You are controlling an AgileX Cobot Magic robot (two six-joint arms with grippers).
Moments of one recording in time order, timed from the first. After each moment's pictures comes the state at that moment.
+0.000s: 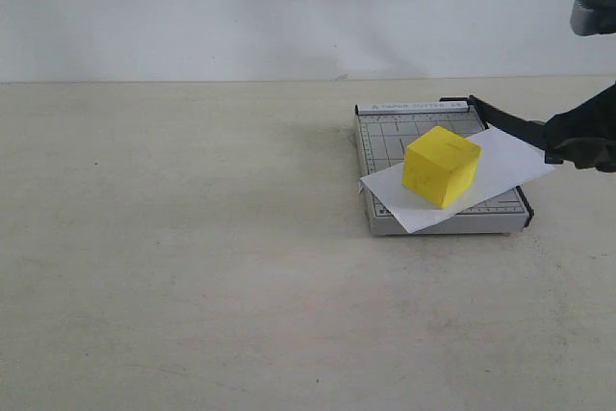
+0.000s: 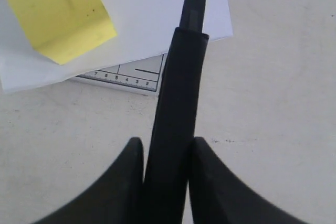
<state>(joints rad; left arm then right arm) -0.15 0.00 0.00 0.49 0.14 -0.62 0.06 1.41 -0.97 0.09 0.73 -0.23</state>
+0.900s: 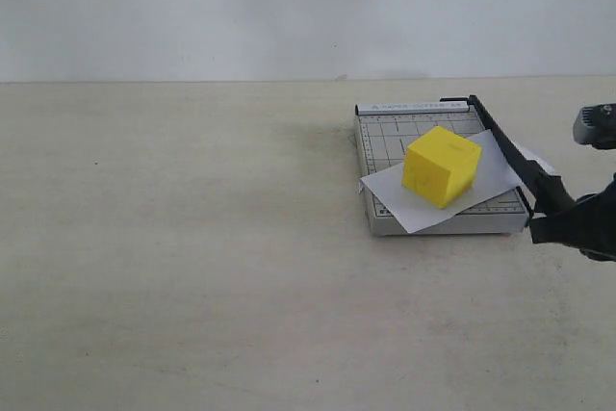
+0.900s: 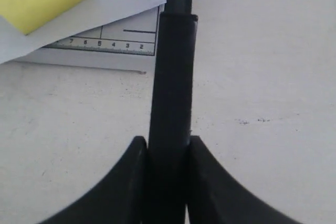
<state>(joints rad) -0.15 0.00 0.00 0.49 0.13 -0.62 0.06 1.40 -0.53 0.14 0.19 -0.18</state>
